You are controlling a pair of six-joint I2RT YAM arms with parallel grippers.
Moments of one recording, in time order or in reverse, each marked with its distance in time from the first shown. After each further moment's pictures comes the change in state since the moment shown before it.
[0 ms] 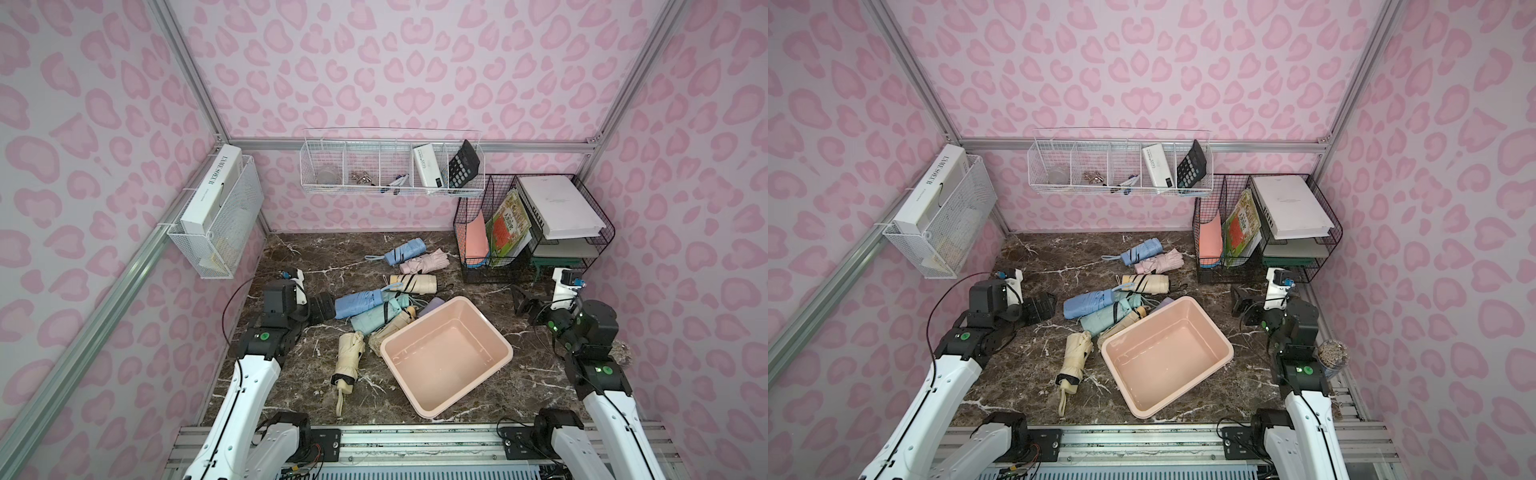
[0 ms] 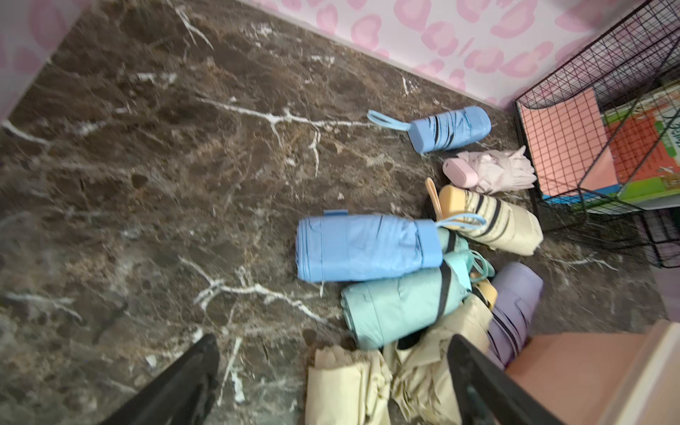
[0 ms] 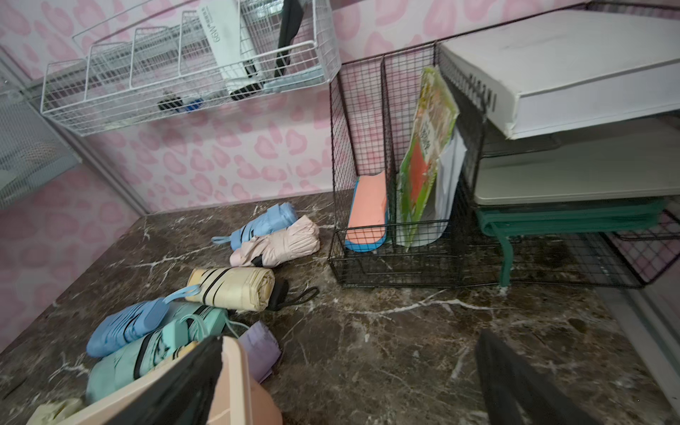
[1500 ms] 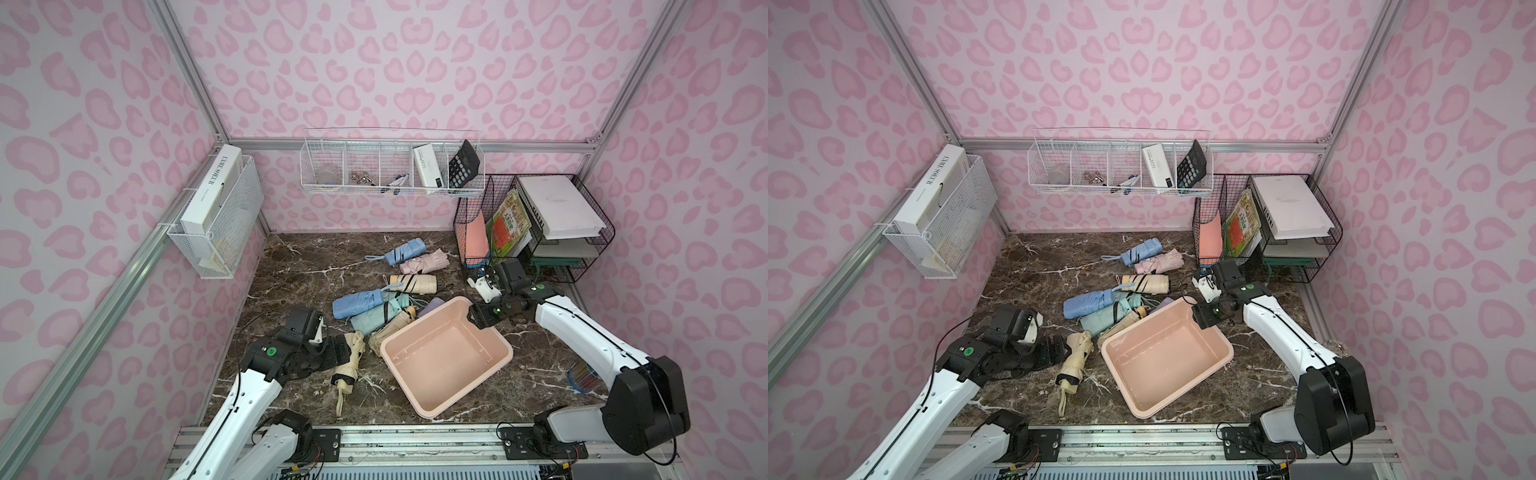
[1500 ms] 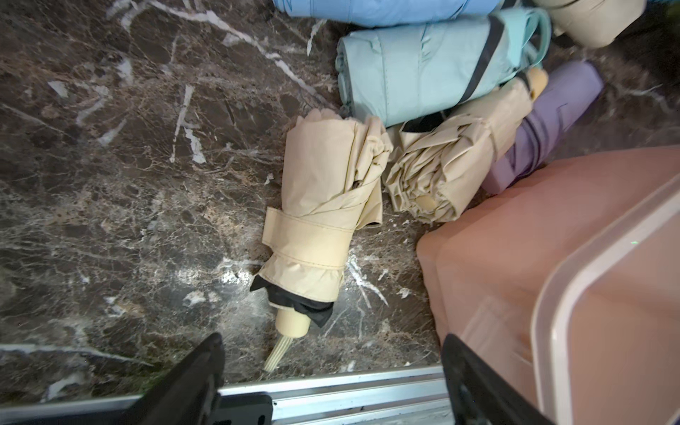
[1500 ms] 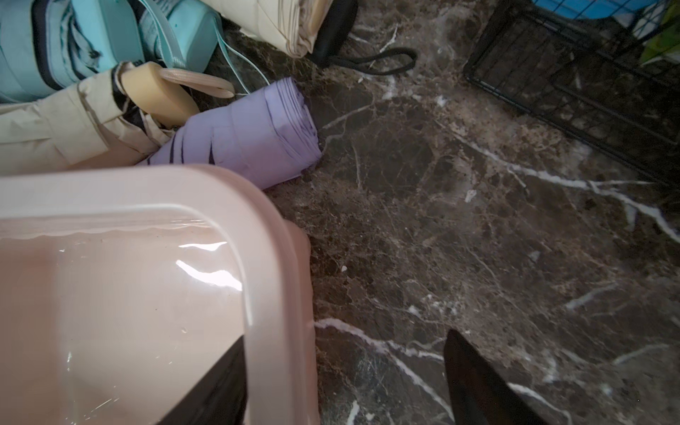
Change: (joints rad) left arm -0.314 -0.014 0.015 -0.499 -0.011 -0.226; right arm 0.355 0.705 0.428 -0.563 0.172 -0.306
